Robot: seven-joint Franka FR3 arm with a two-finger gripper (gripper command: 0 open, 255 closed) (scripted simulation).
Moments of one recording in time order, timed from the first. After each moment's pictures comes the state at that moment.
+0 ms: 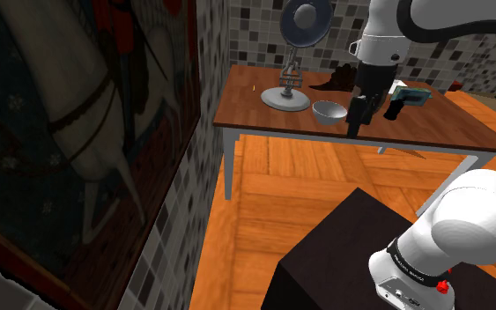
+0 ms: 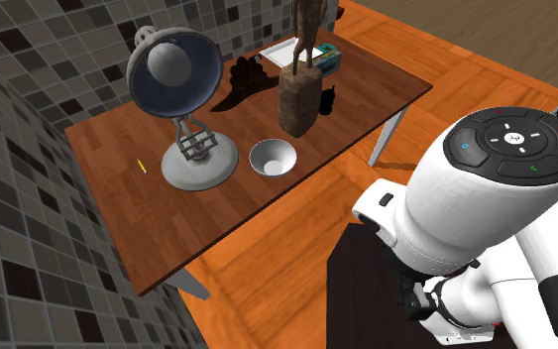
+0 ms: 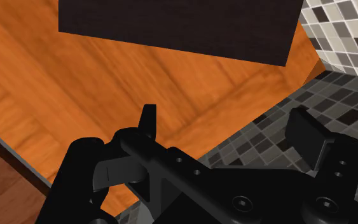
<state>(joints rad) 0.00 -0.78 0.05 -2.44 0.04 1.51 -0.09</state>
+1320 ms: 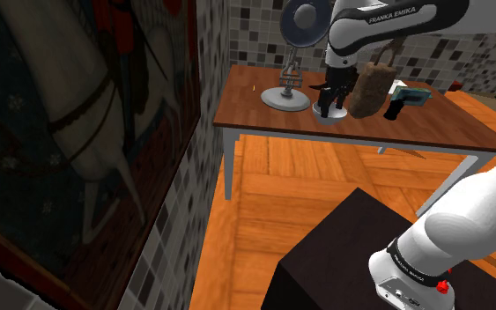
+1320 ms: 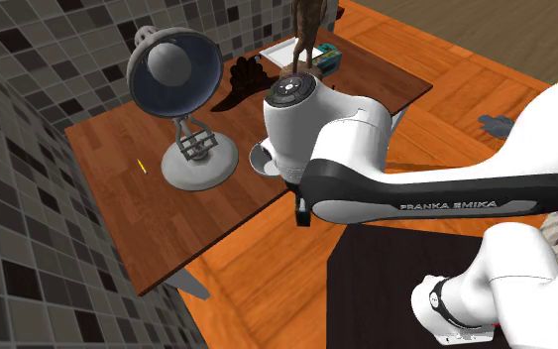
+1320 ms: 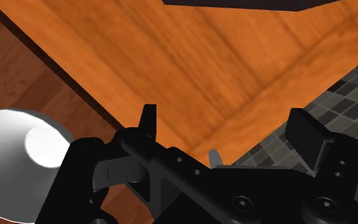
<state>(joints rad) -0.14 -0.21 -0.12 -2.18 -0.12 1.83 -0.23</state>
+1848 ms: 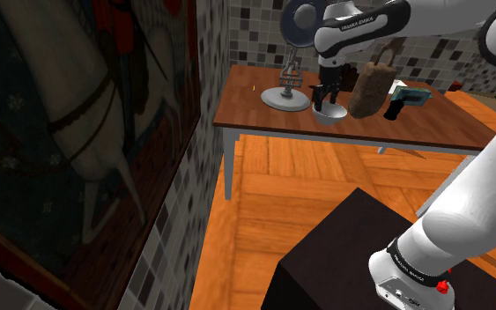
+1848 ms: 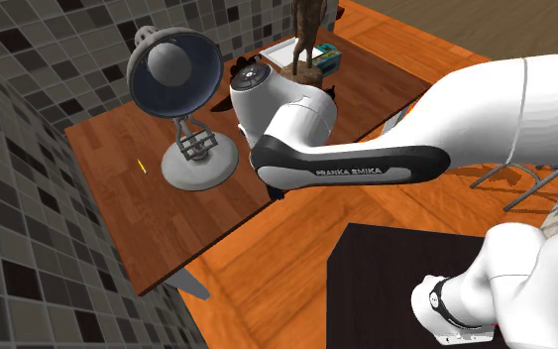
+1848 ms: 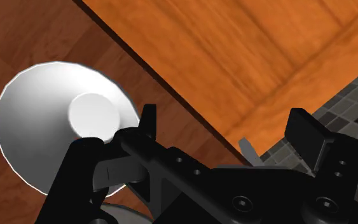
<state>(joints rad) -0.18 0.07 -0.18 -1.94 -0.12 1.88 -0.28</state>
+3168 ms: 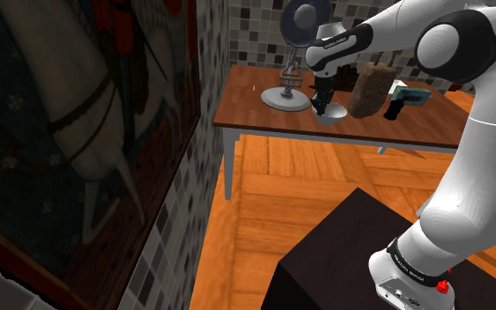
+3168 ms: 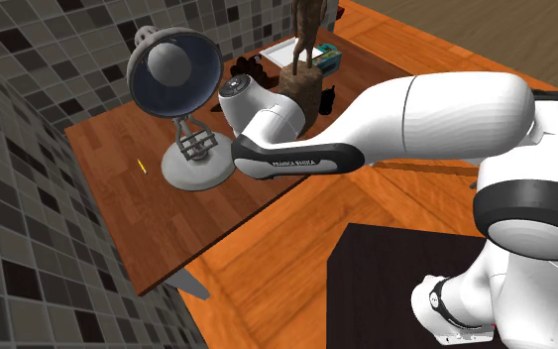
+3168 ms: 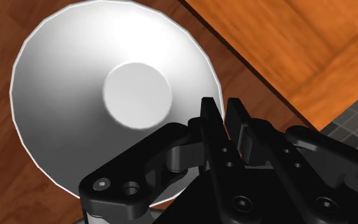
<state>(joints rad) -0.24 0.34 -0.21 -1.75 -0.09 1.97 -0.33</state>
